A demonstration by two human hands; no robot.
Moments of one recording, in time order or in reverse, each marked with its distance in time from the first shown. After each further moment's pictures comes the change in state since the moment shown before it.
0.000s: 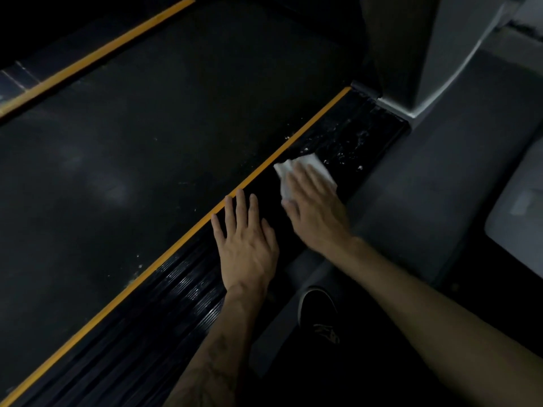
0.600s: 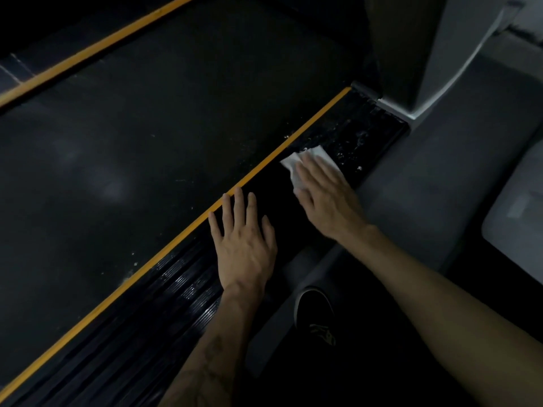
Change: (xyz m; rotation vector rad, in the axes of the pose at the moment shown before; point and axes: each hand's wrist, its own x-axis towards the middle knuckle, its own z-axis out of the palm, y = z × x) left_hand 0.001 0.001 0.004 0.027 0.033 0.004; right_hand 0.011 0.035 -0.005 -0.047 -0.006 -0.057
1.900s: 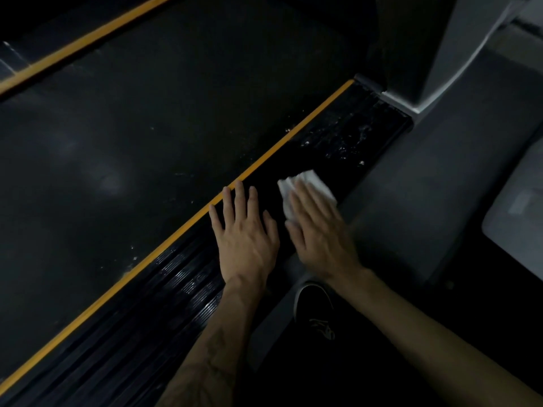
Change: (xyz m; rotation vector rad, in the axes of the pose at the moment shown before) left_hand 0.002 0.003 -0.002 -0.013 0.013 -0.003; right_hand -0.052 -0.039 0.029 0.156 0.240 -0.026
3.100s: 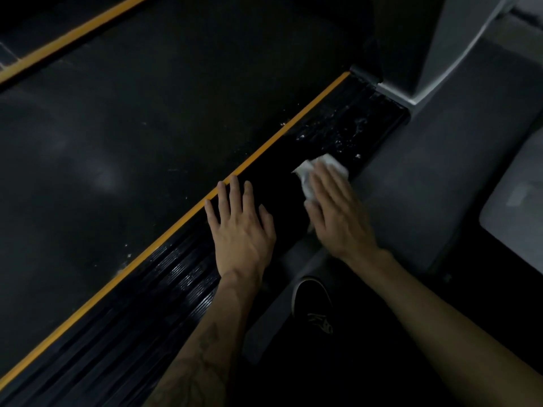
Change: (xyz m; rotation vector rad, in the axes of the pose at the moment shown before) left_hand 0.000 0.003 0.000 0.000 0.019 0.006; right_hand 0.002 0.043 -0.004 0.010 0.030 0.041
